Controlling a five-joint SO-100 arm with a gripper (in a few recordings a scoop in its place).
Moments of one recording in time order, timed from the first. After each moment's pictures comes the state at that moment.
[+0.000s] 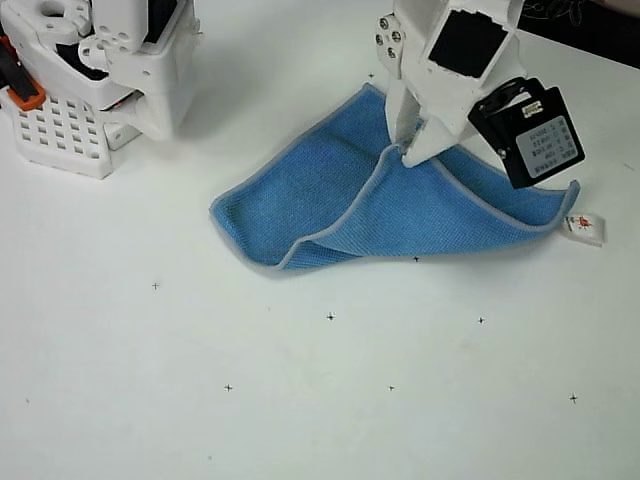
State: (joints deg) arm -30.7 88.6 90.1 94.3 41.8
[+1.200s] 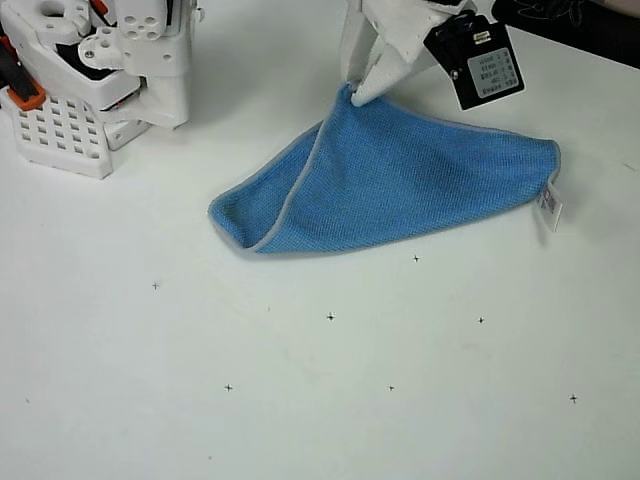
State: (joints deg) arm -47.8 93.3 103.4 91.4 58.6
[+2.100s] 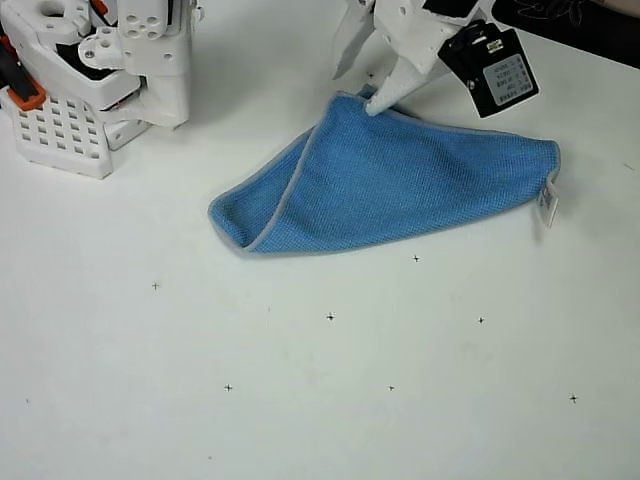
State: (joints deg) arm -48.2 90.0 103.4 87.4 54.8
